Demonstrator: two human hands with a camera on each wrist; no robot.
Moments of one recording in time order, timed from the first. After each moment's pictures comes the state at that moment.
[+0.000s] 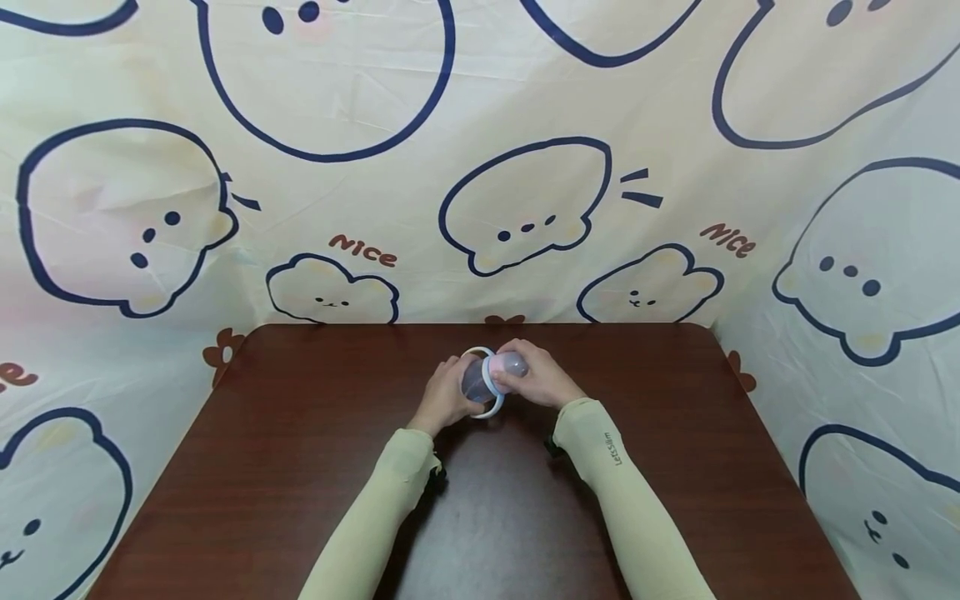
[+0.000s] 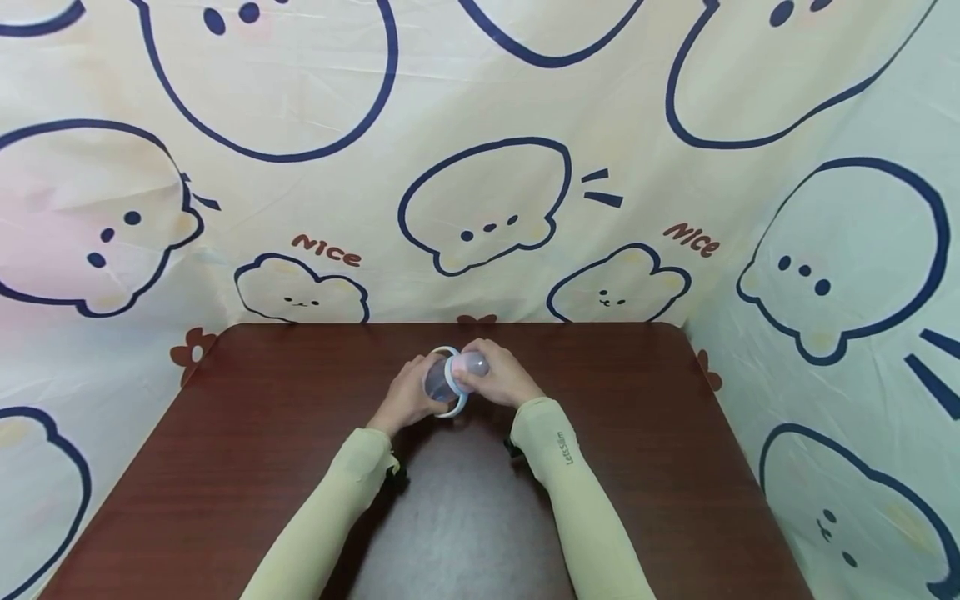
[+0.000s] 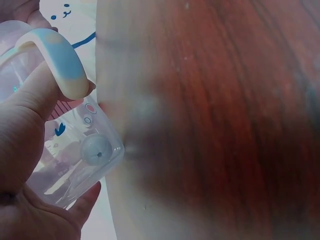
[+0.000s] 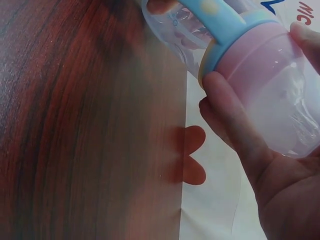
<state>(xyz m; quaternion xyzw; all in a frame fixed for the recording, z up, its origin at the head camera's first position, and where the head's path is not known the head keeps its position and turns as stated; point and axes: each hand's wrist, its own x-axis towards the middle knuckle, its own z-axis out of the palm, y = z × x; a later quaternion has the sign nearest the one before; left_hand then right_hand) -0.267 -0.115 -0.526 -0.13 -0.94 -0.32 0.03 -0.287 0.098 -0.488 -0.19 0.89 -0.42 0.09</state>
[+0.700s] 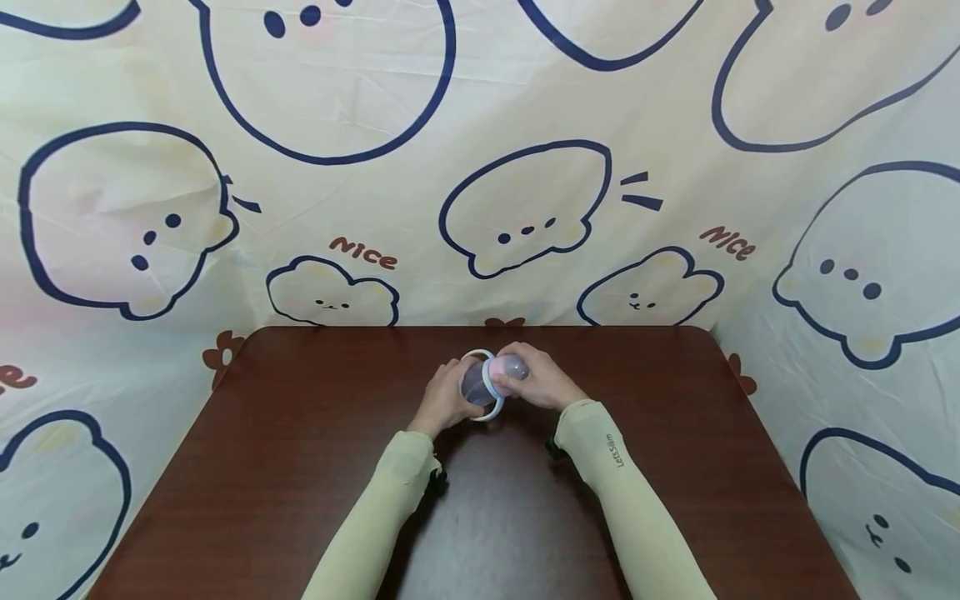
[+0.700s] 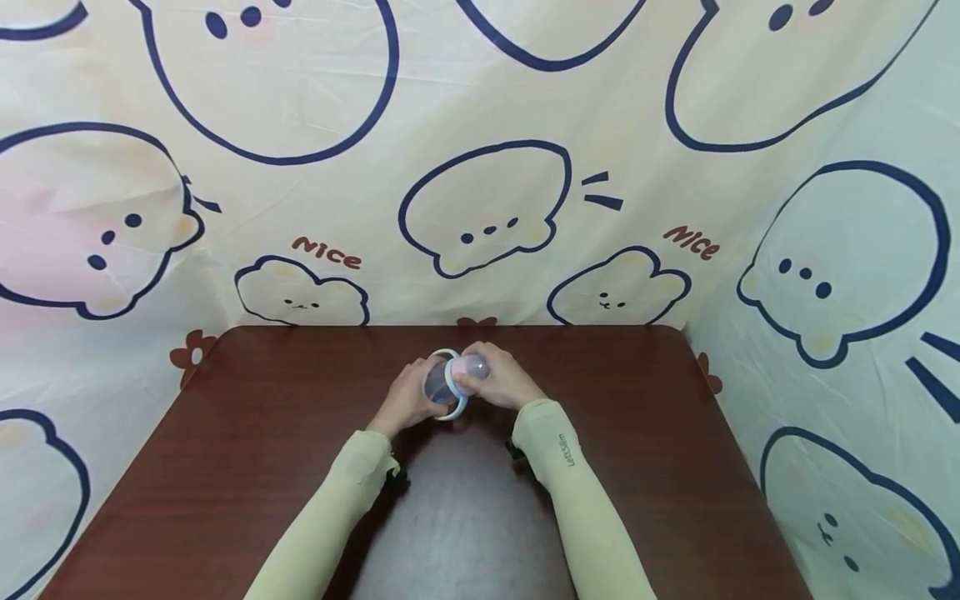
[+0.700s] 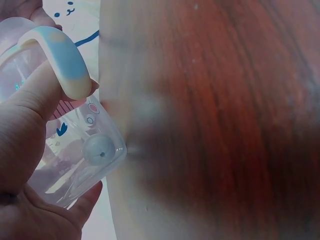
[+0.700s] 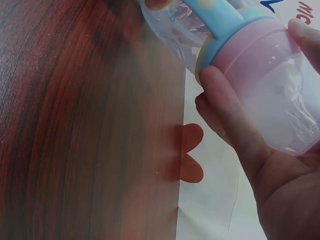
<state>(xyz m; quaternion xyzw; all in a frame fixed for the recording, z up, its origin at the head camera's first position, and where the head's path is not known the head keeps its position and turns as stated) -0.269 -0.115 -0.525 -0.13 -0.94 -0.32 0.01 -0.289 0.099 -0.487 -0.20 0.89 -0.41 0.09</state>
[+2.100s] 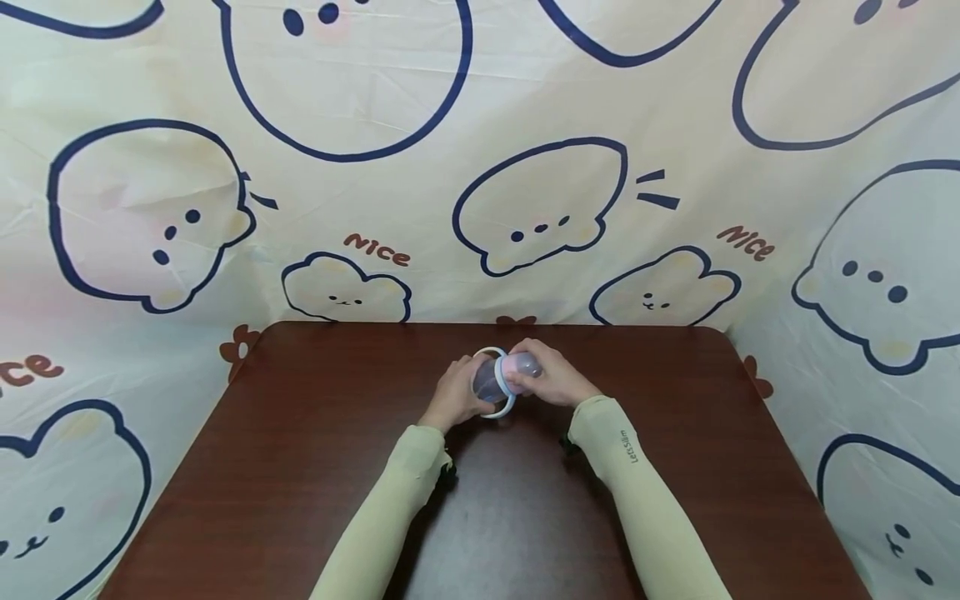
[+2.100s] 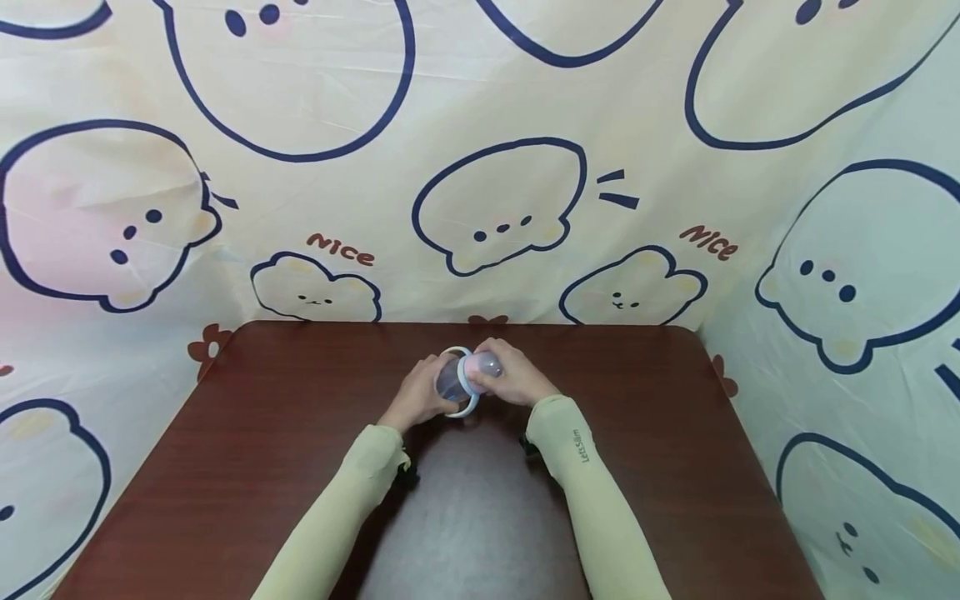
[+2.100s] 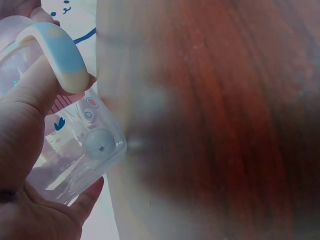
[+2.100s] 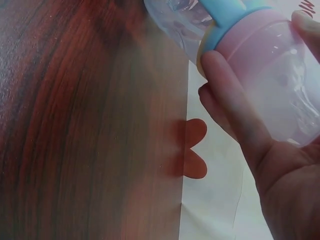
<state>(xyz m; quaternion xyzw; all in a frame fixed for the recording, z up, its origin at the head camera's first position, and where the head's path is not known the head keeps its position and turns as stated) -0.270 -0.116 -0.524 -0.14 -0.94 -0.32 0.01 -0.295 0.104 -0.489 -0.23 0.88 -0.39 0.10</state>
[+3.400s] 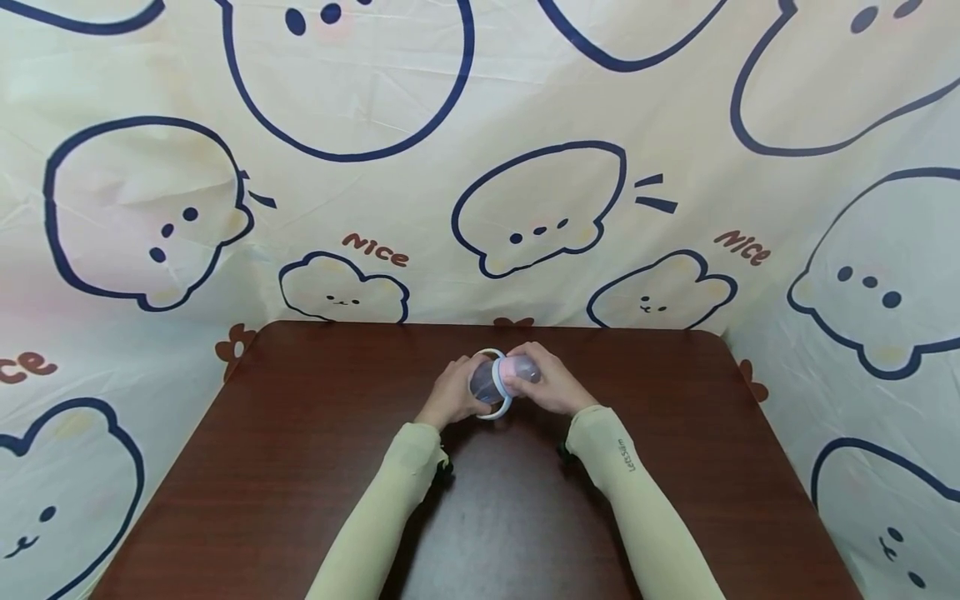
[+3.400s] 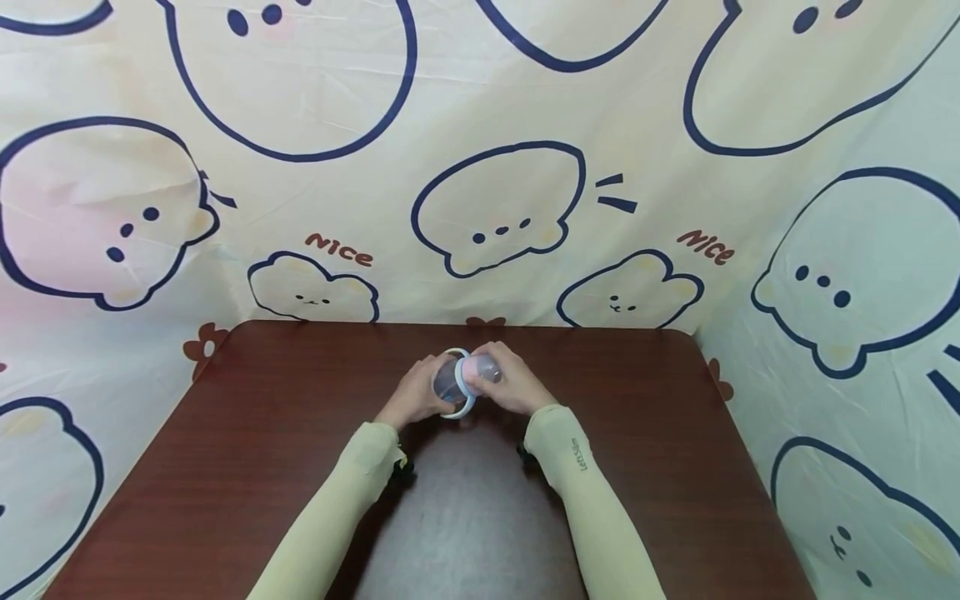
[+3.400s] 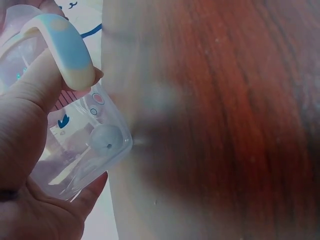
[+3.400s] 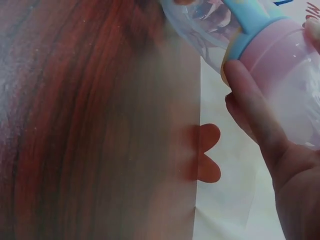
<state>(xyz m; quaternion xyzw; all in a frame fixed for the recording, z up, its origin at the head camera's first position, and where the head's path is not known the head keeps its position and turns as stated) -0.274 -0.119 -0.521 -0.15 -0.93 -0.32 -0.01 -0.290 0.105 -0.499 -0.24 0.87 -0.42 0.06</state>
